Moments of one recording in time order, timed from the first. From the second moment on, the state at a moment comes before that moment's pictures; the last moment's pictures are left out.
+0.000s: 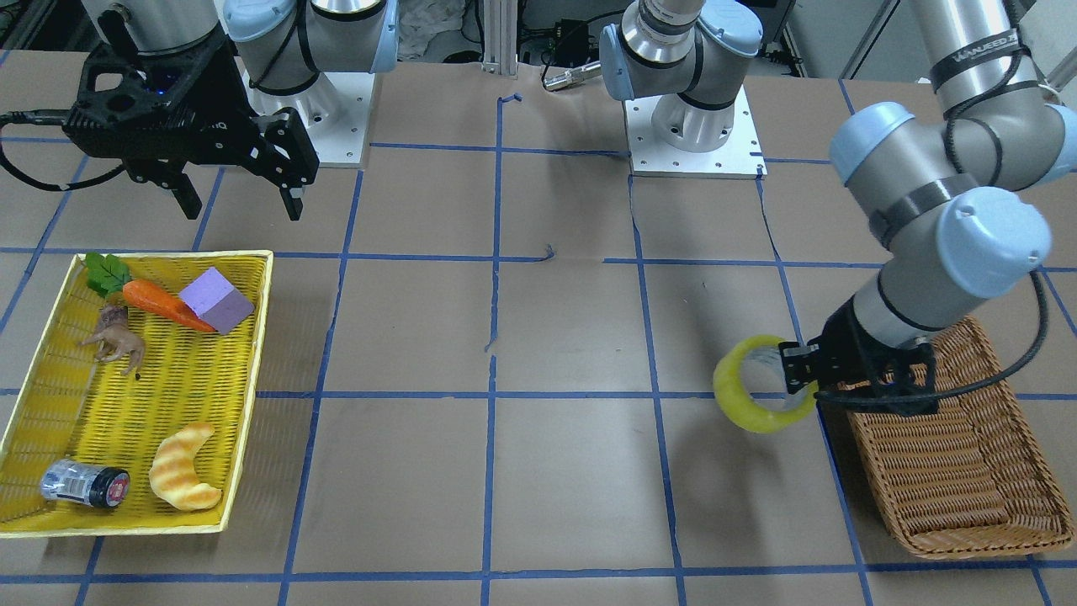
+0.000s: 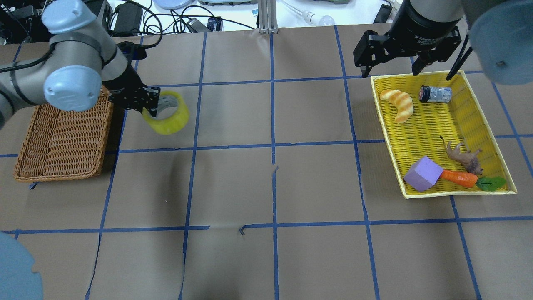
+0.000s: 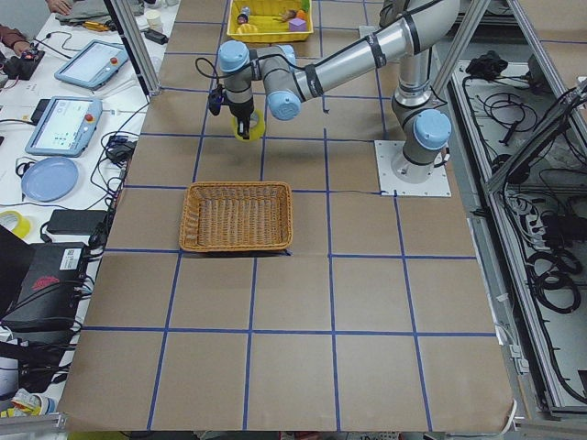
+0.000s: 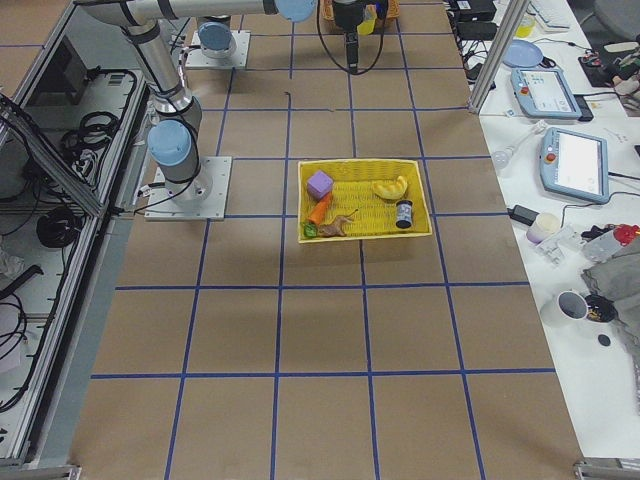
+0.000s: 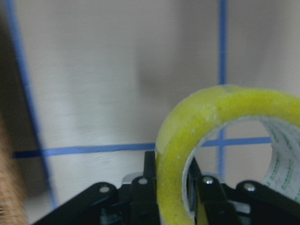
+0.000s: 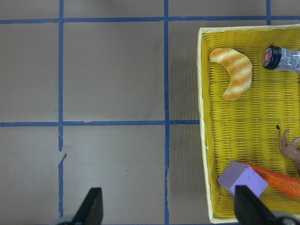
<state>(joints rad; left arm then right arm) -1.26 -1.86 -1.68 -1.18 1.54 0.34 1.60 -1.60 1.56 -1.69 -1.57 0.03</state>
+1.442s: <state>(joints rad) -0.92 -2.06 -1.69 -0.87 1.54 0.83 1.60 -1.60 1.56 -1.69 -1.57 0.03</state>
